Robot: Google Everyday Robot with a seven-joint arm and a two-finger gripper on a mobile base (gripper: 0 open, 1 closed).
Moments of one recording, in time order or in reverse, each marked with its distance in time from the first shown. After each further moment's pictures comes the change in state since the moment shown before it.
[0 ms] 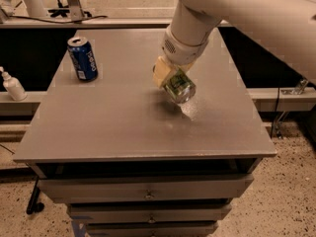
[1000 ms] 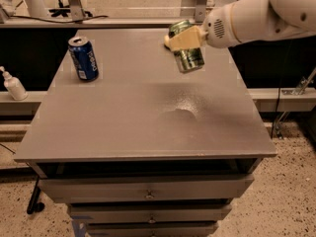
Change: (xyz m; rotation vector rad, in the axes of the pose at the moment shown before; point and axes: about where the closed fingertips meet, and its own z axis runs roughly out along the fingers) arm -0.038 -0.052 -0.070 -0.235 -0.633 0.013
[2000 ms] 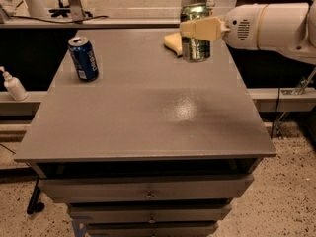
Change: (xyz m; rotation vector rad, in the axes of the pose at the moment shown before) arm -0.027 0.006 -0.047 -0.091 -0.316 -0.001
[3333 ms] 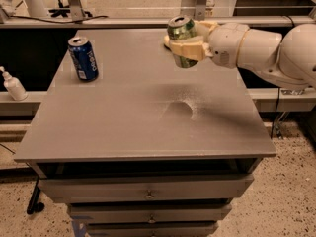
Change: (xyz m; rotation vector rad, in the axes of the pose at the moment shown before) arm 0.021 -0.002 0.032 -0.046 -0.153 -0.453
